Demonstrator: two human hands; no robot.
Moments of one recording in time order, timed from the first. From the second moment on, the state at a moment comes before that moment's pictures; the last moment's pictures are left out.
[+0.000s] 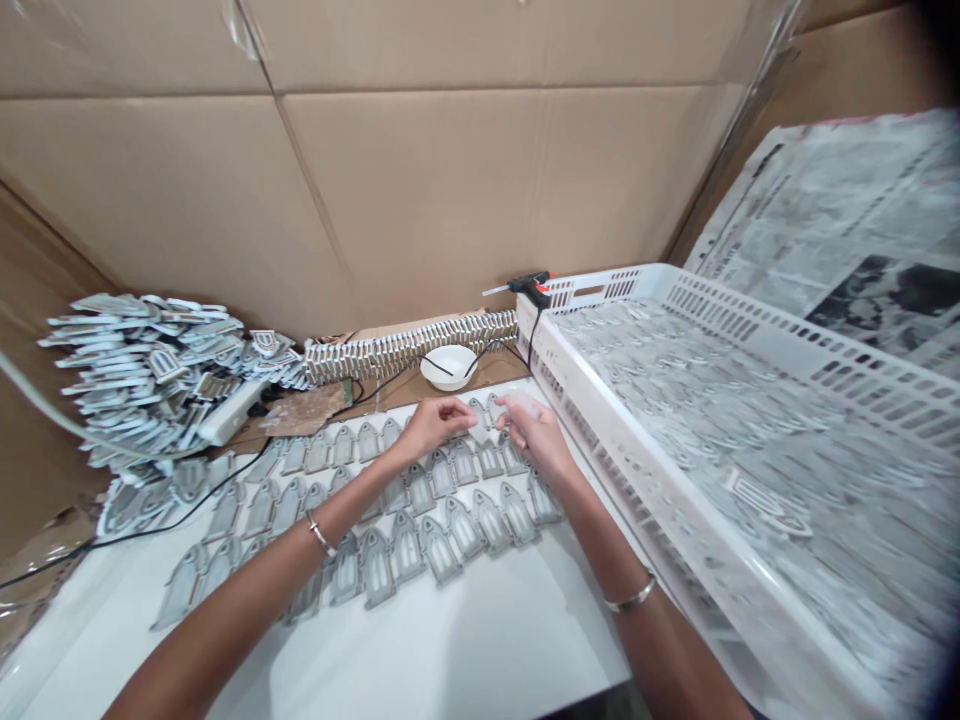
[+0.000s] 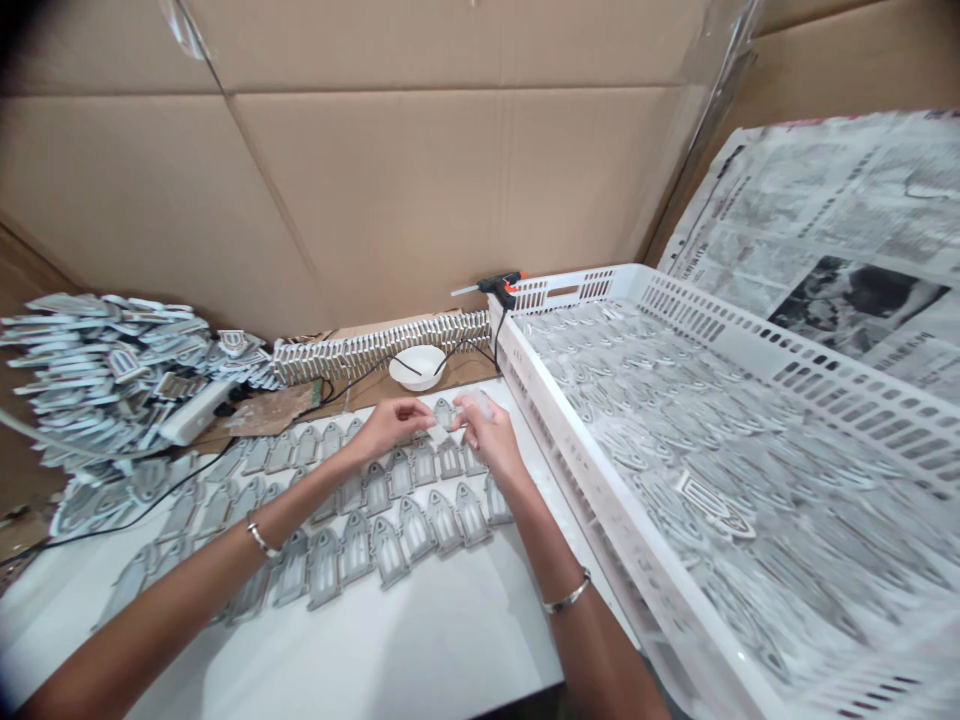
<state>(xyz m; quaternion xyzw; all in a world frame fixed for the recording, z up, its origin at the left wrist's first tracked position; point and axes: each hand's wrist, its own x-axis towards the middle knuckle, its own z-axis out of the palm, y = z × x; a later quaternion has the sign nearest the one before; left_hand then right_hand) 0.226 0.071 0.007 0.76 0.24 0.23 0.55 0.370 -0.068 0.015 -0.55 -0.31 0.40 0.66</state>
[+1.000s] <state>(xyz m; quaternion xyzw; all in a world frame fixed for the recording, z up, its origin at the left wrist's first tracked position) 0.239 0.052 -0.012 0.92 0.08 0.16 0.35 0.372 -0.069 0.016 -0.55 -0.30 0.40 0.66</state>
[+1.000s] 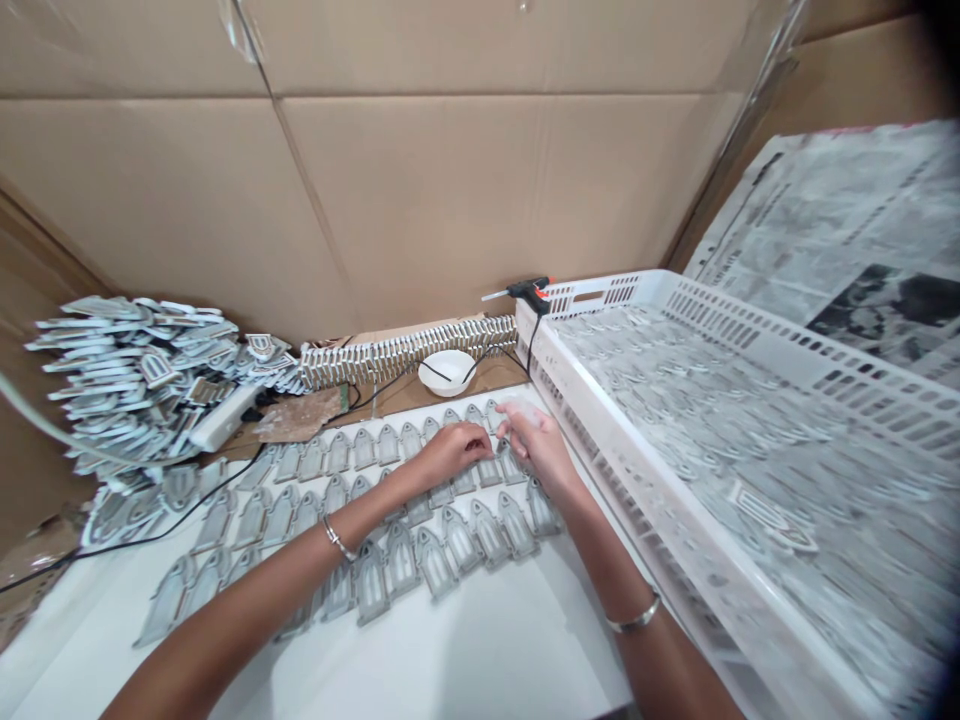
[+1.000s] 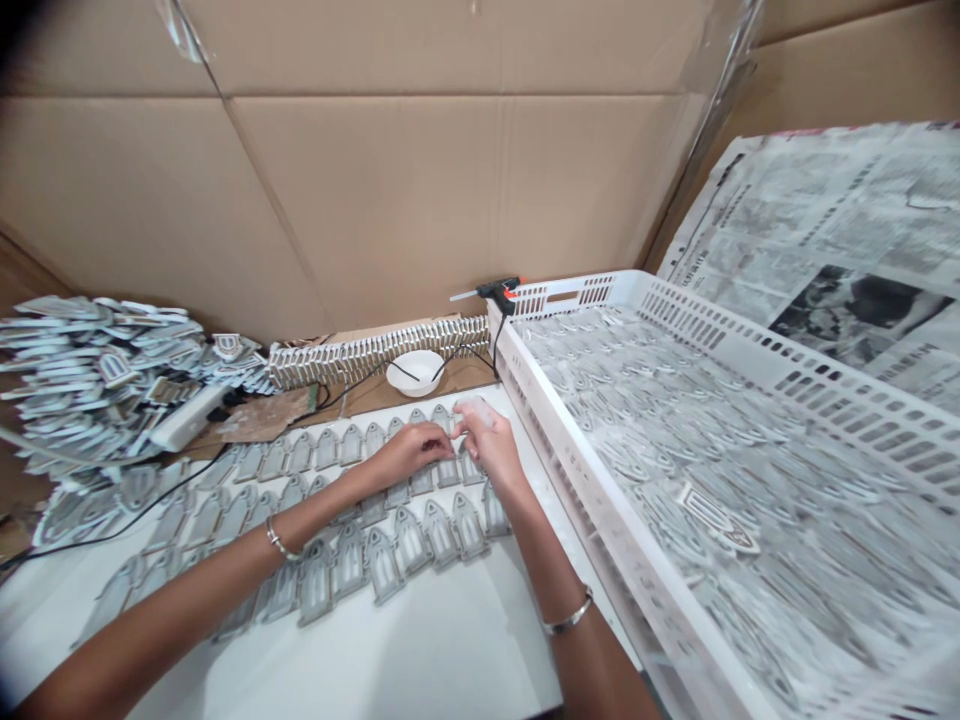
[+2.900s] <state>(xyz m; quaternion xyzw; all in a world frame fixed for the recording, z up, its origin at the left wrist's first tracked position) 0.264 0.011 -0.018 0.83 0.20 0.19 0.48 0.378 -0.077 0.026 -0.54 -0.29 0.38 0.70</state>
